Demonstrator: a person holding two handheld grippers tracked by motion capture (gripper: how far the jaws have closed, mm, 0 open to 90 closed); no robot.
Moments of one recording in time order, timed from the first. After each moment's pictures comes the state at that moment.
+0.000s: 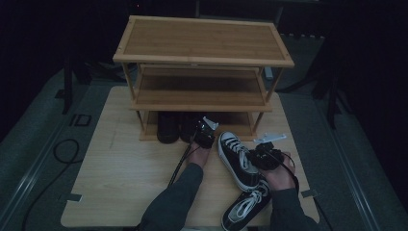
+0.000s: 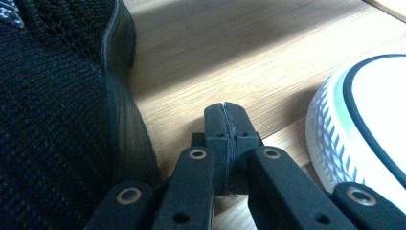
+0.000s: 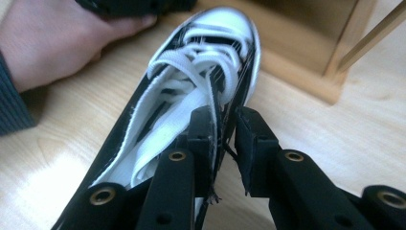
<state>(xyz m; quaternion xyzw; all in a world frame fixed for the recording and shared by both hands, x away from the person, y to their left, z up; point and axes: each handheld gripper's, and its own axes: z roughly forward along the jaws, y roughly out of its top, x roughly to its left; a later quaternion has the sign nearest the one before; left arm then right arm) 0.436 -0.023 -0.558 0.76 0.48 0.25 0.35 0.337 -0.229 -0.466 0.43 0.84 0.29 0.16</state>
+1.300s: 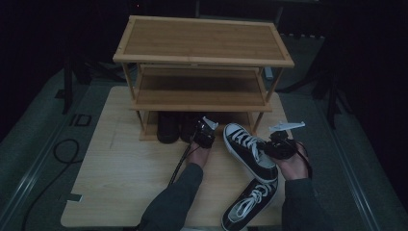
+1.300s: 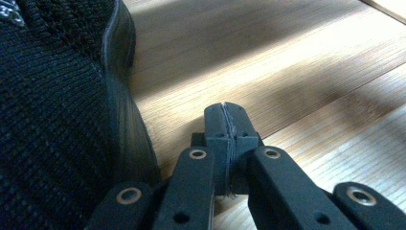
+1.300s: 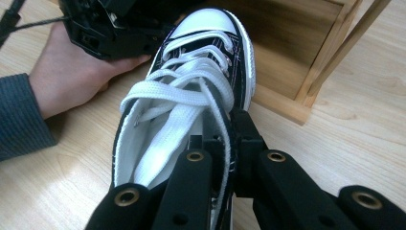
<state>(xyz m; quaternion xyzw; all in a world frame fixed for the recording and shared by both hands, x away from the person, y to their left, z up) 0.437 -0.022 -0.558 0.76 0.48 0.25 0.35 0.350 -0.264 -0.428 0.43 0.83 0.34 0.14</state>
